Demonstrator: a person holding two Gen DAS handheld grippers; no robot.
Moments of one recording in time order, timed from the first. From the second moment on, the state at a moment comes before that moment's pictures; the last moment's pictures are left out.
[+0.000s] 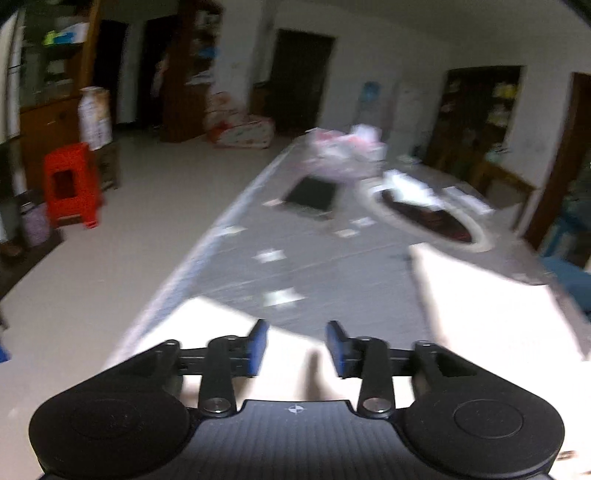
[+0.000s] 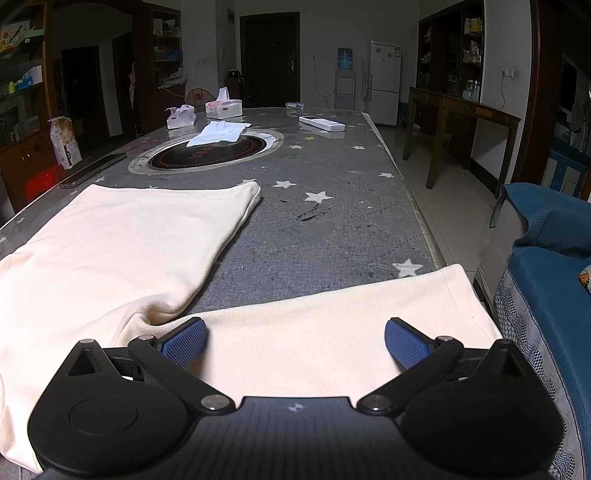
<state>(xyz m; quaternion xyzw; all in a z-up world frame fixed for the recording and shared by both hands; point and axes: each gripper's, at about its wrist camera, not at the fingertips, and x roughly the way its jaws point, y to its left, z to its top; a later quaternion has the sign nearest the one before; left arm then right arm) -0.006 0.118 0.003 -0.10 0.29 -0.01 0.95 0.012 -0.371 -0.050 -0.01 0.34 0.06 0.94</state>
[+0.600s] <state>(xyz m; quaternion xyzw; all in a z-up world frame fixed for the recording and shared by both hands) 0.029 0.011 -0.027 -0.11 0.35 -0.17 0.92 0.012 -0.372 -0.049 -0.01 0.34 0.06 0.94</state>
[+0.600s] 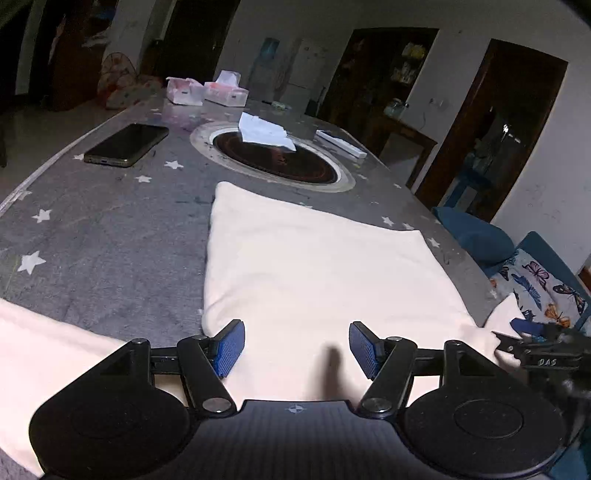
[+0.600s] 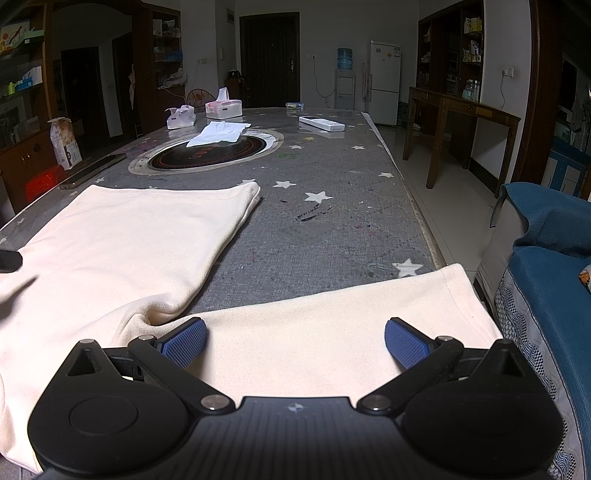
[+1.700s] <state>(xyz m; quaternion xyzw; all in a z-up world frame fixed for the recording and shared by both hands) -0.071 -0.040 -0.014 0.04 0.28 -0.20 0.94 0.011 -0.372 -0.050 -0.01 0.34 0.06 0.94</state>
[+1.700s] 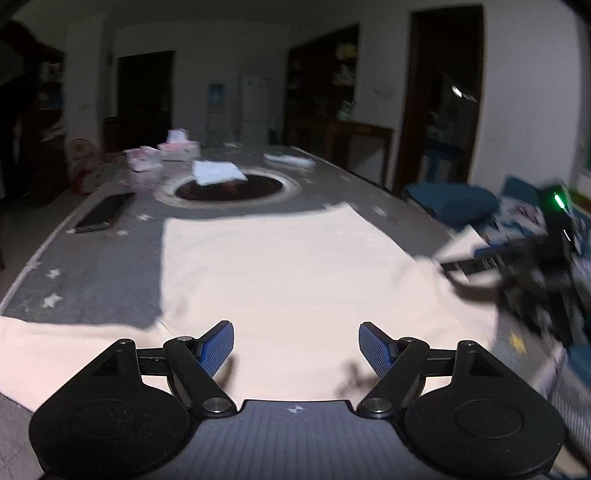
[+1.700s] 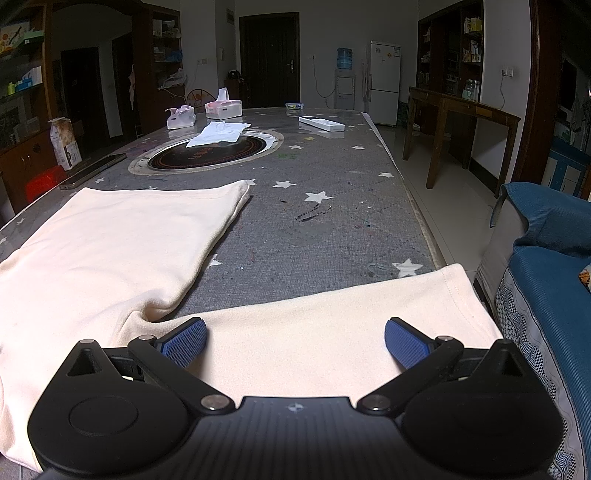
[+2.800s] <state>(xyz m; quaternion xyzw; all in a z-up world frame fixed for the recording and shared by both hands) -0.102 -0.040 -0.020 0.07 0.27 -0.23 0.93 -0.025 -0.350 -0.018 -0.04 0.31 0.08 0.95</state>
